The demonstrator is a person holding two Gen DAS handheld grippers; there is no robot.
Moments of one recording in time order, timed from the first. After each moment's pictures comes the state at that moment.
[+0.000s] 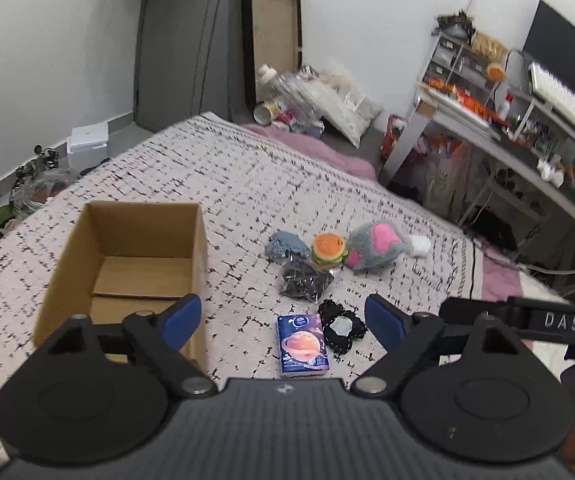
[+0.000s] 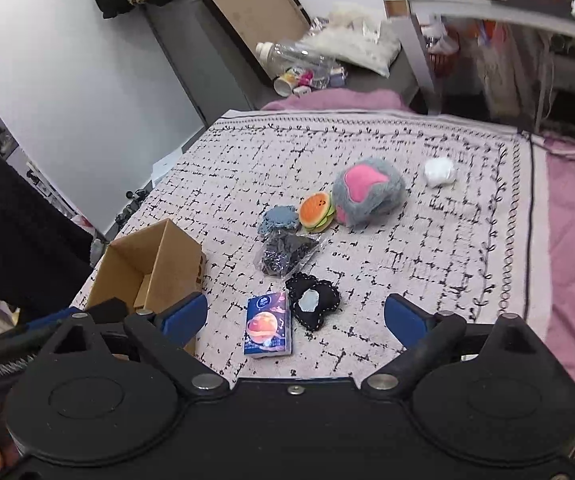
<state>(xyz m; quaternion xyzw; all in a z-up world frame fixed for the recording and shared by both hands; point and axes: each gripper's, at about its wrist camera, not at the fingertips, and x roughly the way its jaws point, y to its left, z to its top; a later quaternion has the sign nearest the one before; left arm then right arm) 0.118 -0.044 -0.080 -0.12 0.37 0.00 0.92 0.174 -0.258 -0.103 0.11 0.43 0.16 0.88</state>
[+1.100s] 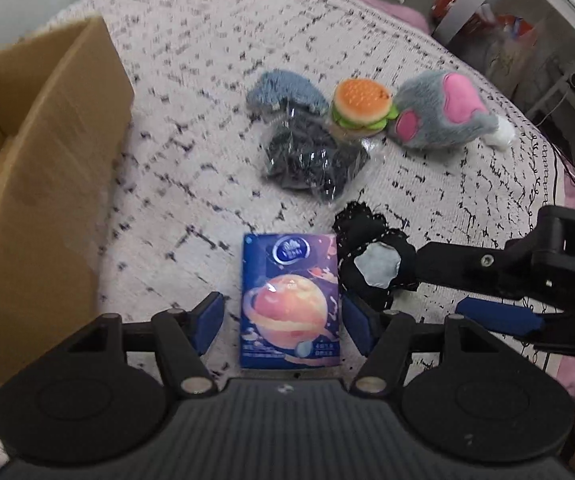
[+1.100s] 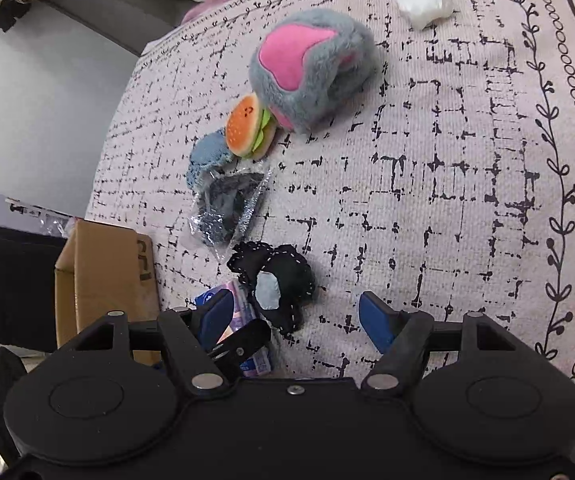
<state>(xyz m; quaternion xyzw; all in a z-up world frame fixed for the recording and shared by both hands) 0.231 -0.085 -0.224 -0.13 0.55 0.03 0.83 0.273 -0.265 -0.222 0.25 0.57 0.14 0.77</state>
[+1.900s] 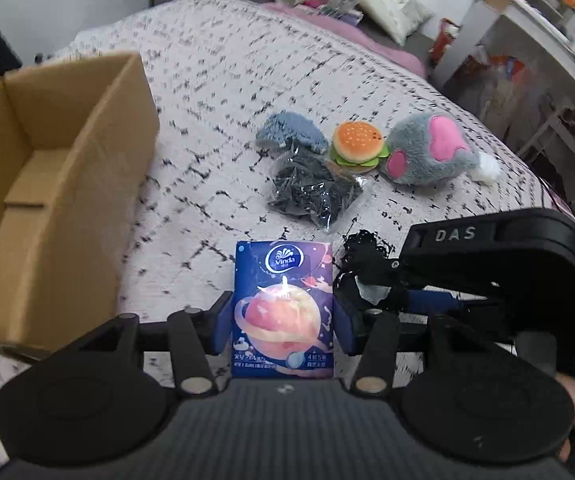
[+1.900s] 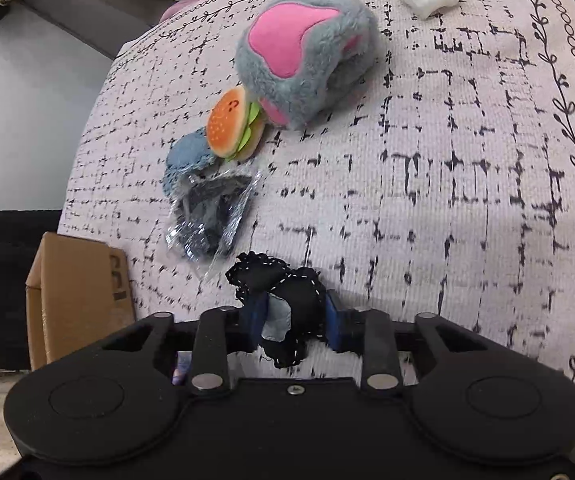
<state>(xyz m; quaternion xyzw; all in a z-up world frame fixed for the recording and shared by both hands) 0.203 -0.083 -0.194 -0.14 0.48 0.04 0.86 0.284 -0.244 -0.238 0.24 0.57 0.10 0.78</state>
